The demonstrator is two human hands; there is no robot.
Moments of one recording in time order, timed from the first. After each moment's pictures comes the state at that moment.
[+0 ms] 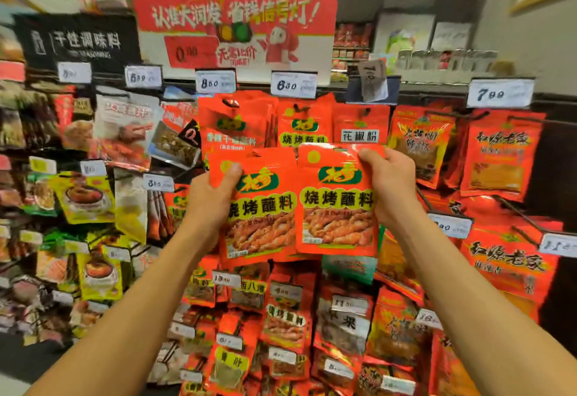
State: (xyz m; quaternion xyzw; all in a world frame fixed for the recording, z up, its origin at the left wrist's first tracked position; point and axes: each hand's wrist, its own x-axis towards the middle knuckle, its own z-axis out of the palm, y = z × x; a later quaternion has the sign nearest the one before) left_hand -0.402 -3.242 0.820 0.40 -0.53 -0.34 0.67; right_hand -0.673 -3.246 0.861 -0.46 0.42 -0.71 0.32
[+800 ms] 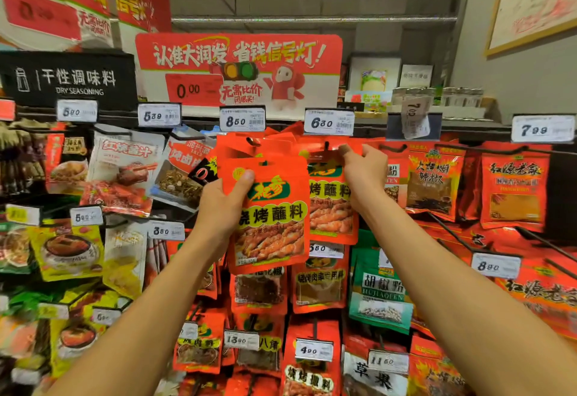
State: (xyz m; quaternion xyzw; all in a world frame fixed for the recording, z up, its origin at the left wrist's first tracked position) left_hand -0.357 -3.315 0.853 0.34 -0.55 -0.38 0.66; right_hand -0.598 -3.373 0.900 -0.43 0.52 -0.73 0.14
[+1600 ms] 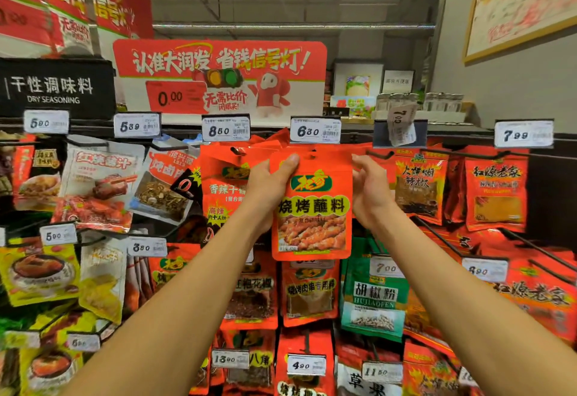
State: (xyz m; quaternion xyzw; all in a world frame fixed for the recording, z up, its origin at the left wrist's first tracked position) left_hand -0.445 -3.357 0.893 0.30 -0.56 -0.47 0.61; right_hand -0.626 -3.339 0.894 -0.49 0.31 -0.67 0.46
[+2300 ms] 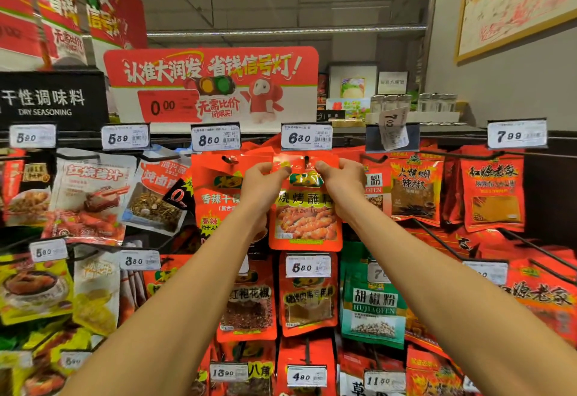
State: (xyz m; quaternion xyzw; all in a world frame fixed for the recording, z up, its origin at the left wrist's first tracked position) left_hand -0.450 -3.377 0.903 0.42 -0.57 -0.40 0.58; right_hand -0.611 -3.395 0.898 -0.44 0.55 -0.68 0.19
